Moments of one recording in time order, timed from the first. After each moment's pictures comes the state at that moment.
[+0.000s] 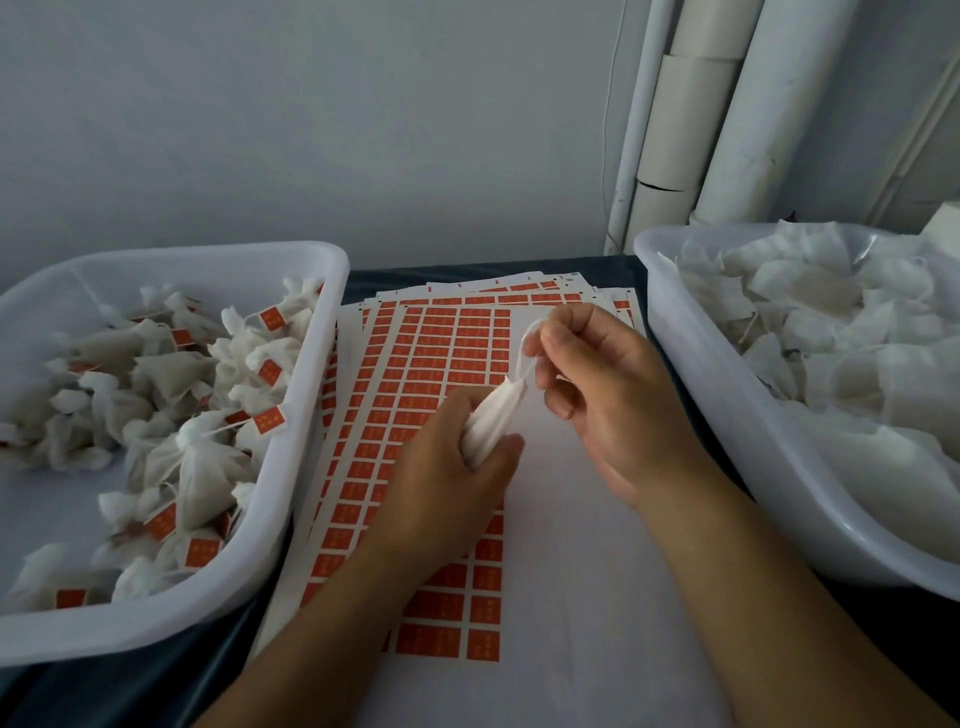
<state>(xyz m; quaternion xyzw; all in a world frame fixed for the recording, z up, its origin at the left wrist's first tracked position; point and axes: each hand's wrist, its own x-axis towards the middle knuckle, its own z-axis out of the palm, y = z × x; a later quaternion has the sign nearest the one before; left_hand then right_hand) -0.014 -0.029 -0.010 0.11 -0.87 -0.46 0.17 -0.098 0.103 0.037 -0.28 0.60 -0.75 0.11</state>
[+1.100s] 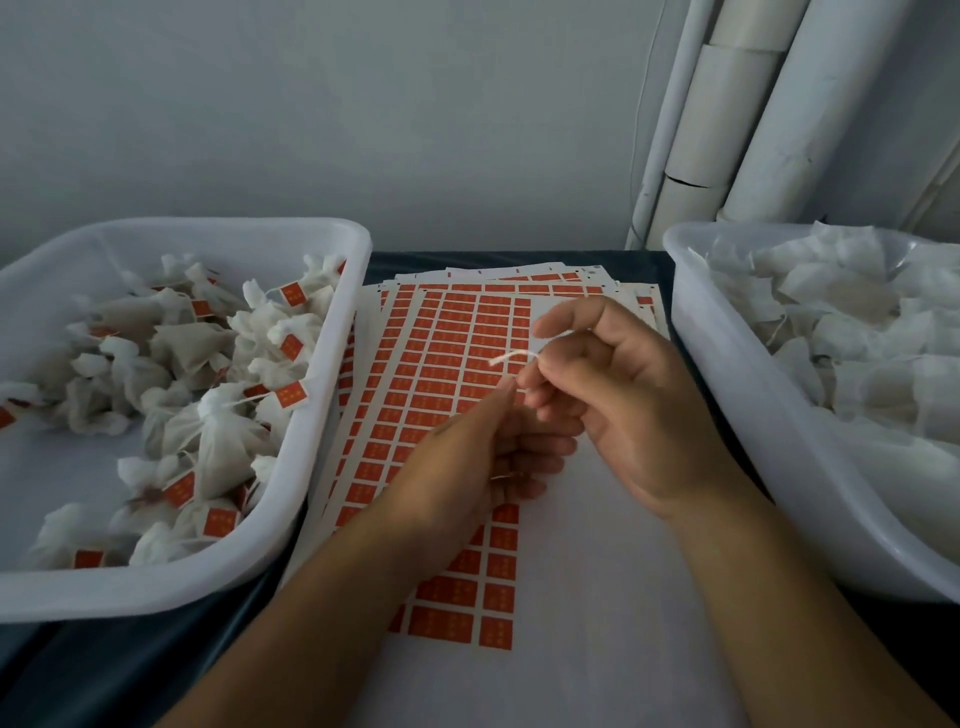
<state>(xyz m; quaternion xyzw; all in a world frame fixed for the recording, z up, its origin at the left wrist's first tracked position) -0.009 -0.032 0.013 0.13 -0.63 -0.76 -0.05 -0.088 0.108 0.040 -0.36 0.58 -0.72 0.15</state>
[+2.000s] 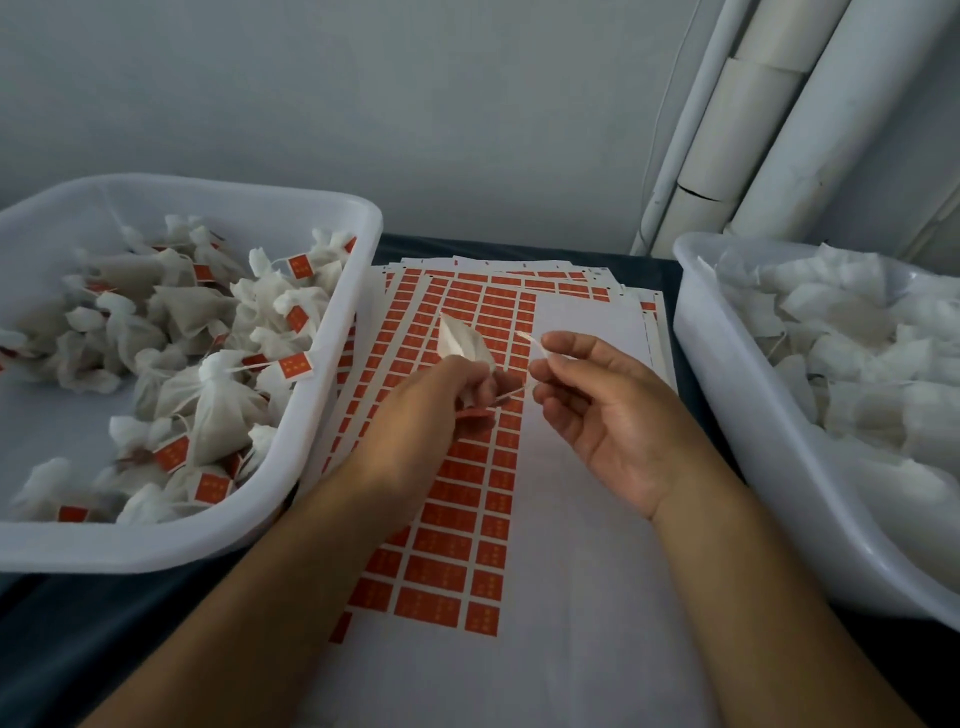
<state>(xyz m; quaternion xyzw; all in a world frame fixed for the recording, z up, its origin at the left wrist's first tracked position) -0.008 -0.048 0.019 0.21 -0.67 -0.71 0.07 -0.096 0.100 0.029 -0.10 0.55 -0.78 0.30</state>
